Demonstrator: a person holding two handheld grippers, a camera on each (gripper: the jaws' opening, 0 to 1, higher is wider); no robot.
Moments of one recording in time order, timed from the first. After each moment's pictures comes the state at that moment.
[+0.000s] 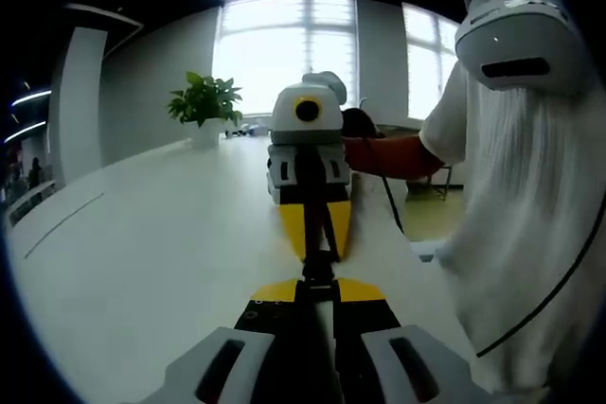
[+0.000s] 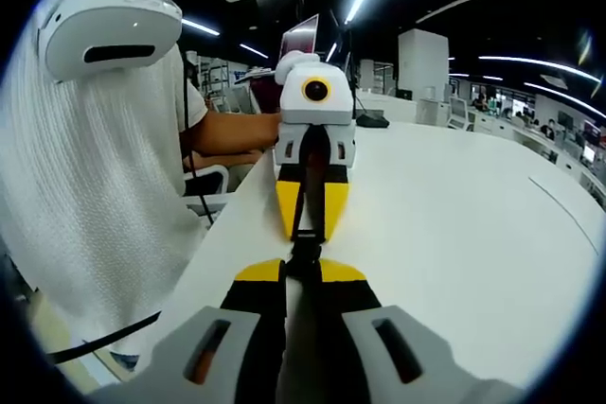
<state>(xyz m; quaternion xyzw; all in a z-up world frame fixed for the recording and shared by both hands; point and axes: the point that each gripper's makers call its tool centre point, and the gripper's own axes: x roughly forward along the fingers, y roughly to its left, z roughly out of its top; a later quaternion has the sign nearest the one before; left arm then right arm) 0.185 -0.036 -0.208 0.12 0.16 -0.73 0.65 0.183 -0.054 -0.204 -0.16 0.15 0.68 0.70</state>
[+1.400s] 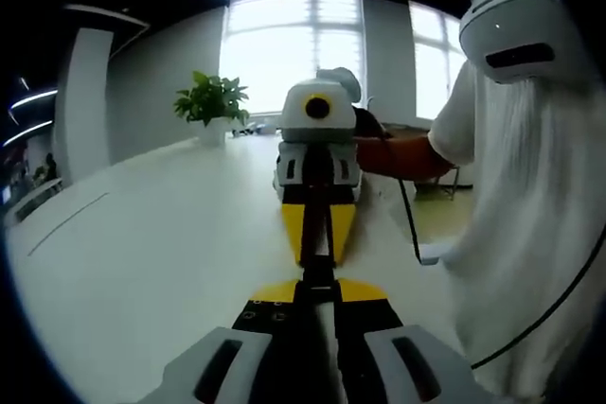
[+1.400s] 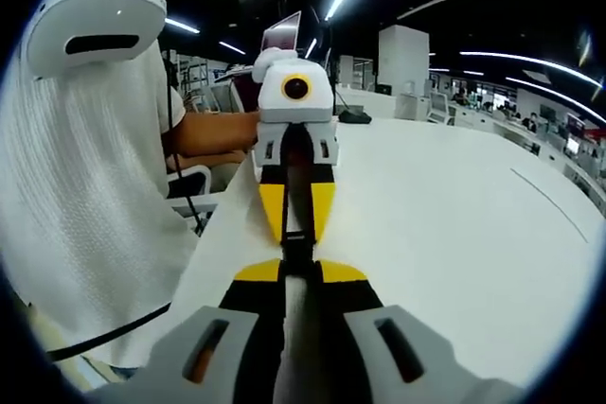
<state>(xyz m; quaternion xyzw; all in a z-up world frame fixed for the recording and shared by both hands) 0.176 -0.034 -0.204 0.12 0.16 -0.72 0.67 0.156 -0.053 -0.200 -0.16 0.15 0.64 0.74</state>
